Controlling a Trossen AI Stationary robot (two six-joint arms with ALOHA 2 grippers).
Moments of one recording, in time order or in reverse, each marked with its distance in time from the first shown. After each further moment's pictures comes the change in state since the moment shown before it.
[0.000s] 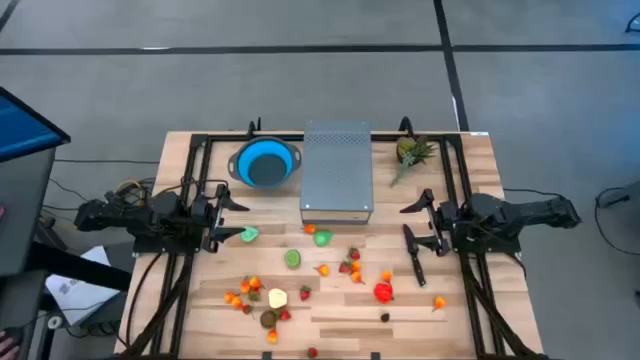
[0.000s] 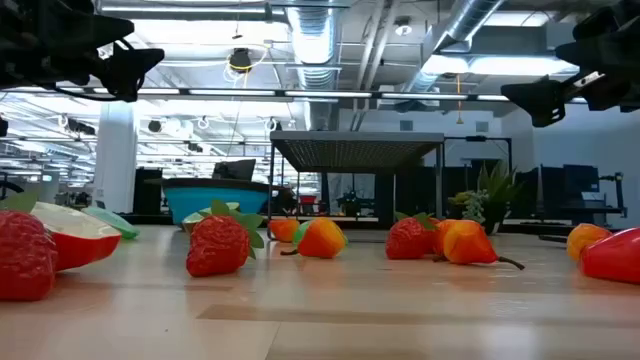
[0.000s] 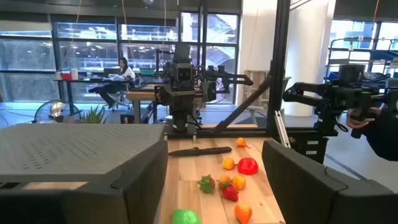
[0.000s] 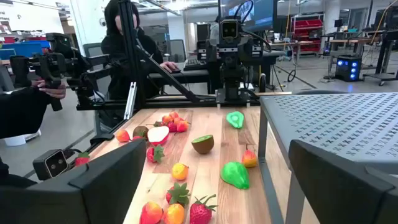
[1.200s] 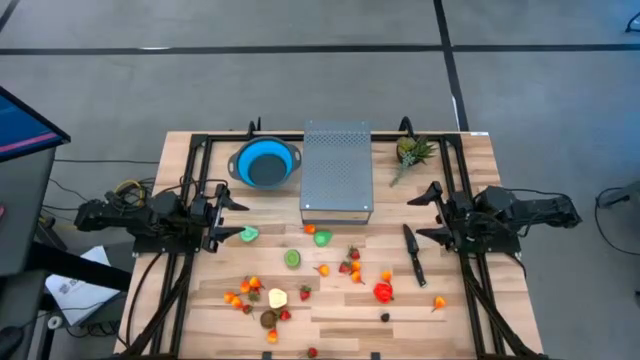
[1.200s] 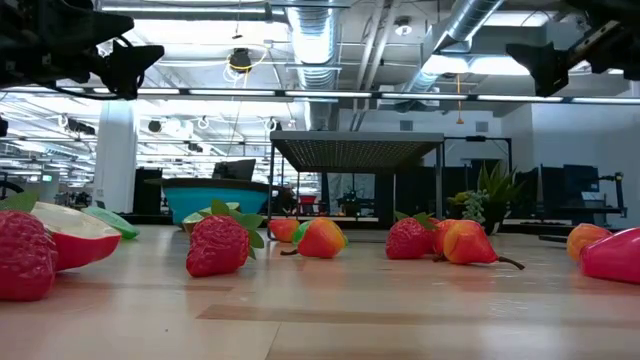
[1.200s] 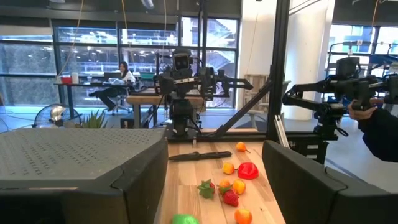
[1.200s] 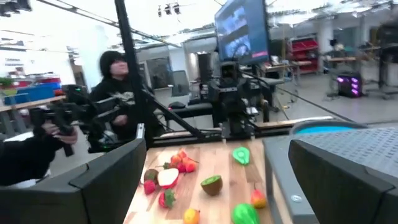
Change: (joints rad) left arm 0.000 0.000 0.000 0.019 -0.001 0.000; right arm 0.002 0.009 0.132 -0.014 0.037 0.088
